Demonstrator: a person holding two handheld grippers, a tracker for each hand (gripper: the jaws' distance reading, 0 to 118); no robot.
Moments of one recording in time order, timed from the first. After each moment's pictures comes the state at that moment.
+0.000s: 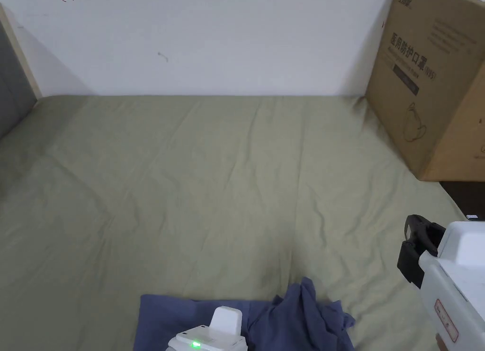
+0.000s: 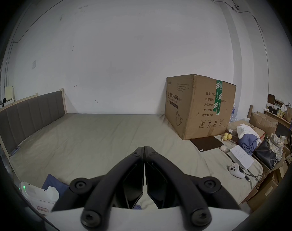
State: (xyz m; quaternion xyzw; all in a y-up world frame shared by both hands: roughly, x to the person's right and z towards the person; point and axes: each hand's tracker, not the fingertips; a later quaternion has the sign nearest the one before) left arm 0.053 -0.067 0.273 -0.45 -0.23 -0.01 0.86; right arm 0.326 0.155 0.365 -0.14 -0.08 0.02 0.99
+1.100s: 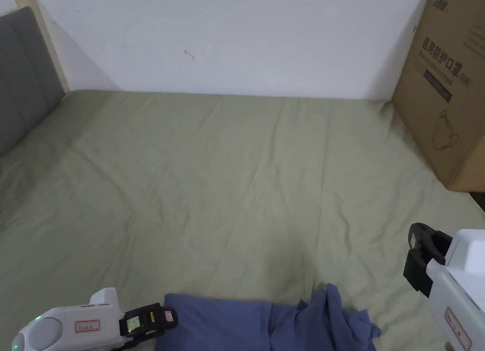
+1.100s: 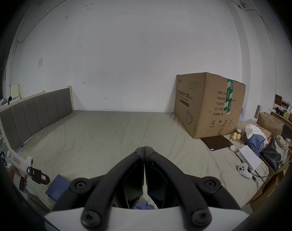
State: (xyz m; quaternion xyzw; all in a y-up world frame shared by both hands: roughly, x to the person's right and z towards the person) left arm -0.207 -0.079 0.211 -0.51 -0.18 0.31 0.78; right arm 0.295 0.154 0.347 -0.16 -0.04 0.02 0.99
